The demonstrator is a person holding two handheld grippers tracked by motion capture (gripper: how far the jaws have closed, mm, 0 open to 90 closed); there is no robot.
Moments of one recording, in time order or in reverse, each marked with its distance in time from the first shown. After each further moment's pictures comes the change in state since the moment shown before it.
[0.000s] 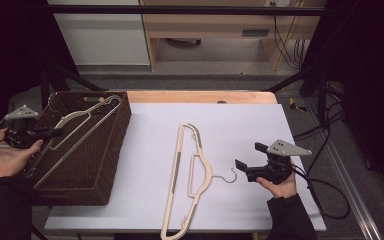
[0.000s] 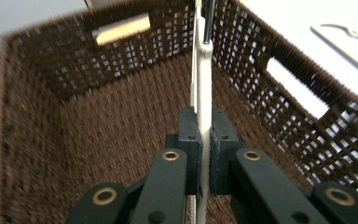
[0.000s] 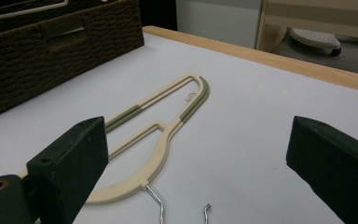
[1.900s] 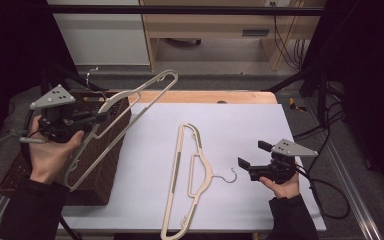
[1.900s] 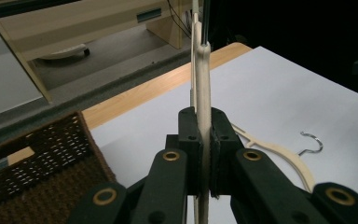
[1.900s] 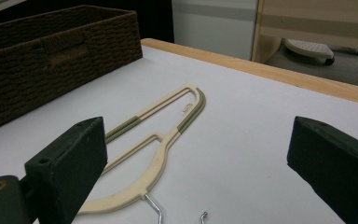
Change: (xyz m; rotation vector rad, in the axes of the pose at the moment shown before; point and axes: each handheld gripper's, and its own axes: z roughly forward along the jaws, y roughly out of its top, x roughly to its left) left arm -0.156 0.105 -0.053 -0.217 -0.150 0.110; right arm -0.001 0.005 -0.009 -0.048 -0.013 0.012
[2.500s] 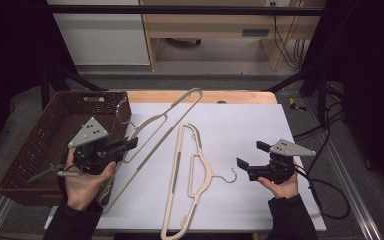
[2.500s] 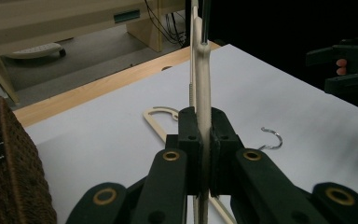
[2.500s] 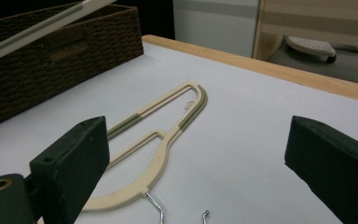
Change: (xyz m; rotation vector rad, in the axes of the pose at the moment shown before) left arm -0.071 -0.034 0.025 -0.031 -0.067 -0.022; right arm 0.002 0.000 0.002 0.011 0.002 -0.005
